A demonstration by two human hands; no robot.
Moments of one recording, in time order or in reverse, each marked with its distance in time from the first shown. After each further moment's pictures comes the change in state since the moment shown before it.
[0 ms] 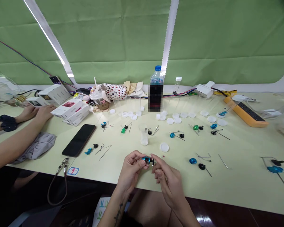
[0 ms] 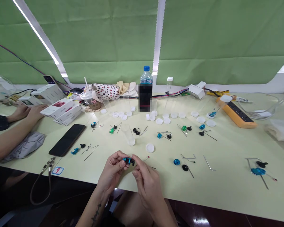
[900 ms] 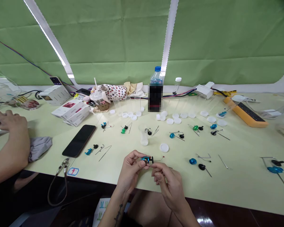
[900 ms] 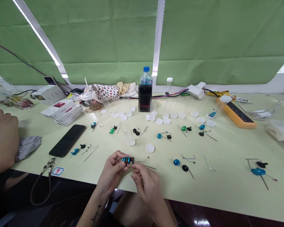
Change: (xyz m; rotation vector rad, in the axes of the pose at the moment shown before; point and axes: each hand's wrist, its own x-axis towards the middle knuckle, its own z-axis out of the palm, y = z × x) left_hand 0.000 0.002 0.003 0.024 0.051 0.002; right_hand 0.002 -0.007 -0.001 -0.007 0.018 -0.061
